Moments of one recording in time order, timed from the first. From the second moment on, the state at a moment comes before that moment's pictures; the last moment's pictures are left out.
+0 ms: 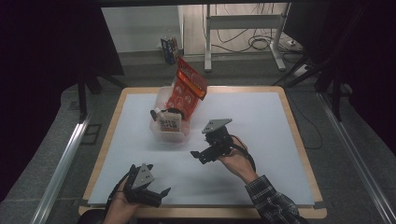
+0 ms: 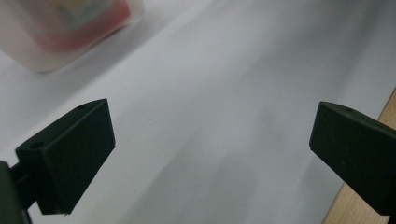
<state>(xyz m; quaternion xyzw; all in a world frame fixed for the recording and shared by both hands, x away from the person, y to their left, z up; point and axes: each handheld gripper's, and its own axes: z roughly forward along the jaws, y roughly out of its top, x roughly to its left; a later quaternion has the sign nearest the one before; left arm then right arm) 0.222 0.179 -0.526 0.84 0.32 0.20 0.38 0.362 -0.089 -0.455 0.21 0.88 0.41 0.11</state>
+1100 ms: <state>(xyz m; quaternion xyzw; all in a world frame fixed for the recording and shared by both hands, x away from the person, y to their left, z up) 0.222 0.179 -0.525 0.84 0.32 0.20 0.38 0.337 -0.112 -0.460 0.21 0.89 0.39 0.13</state>
